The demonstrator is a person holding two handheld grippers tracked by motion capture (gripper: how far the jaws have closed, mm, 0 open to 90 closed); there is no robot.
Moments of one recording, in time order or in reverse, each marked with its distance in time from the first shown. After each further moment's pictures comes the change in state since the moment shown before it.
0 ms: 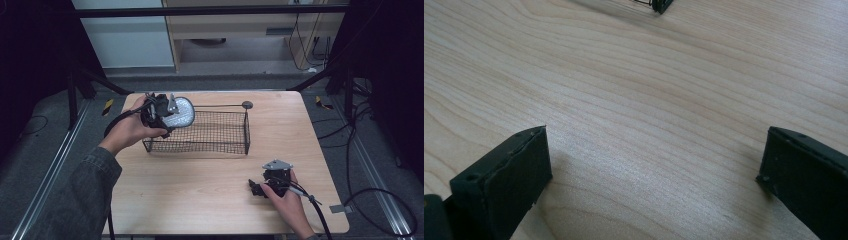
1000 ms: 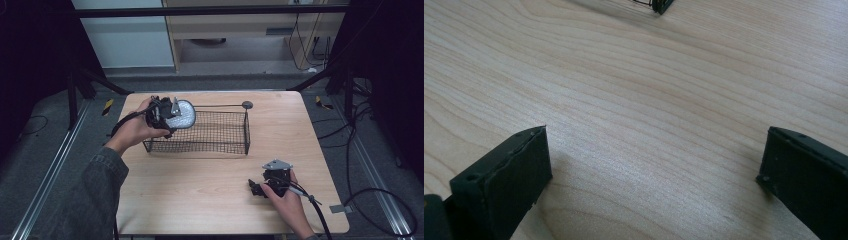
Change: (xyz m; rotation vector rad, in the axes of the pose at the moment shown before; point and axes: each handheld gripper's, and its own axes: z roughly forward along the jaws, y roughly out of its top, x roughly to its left) left arm 0.004 -0.009 0.043 0.012 -0.014 0.024; right arm 0.000 0.000 0.000 0.001 -0.002 0.000
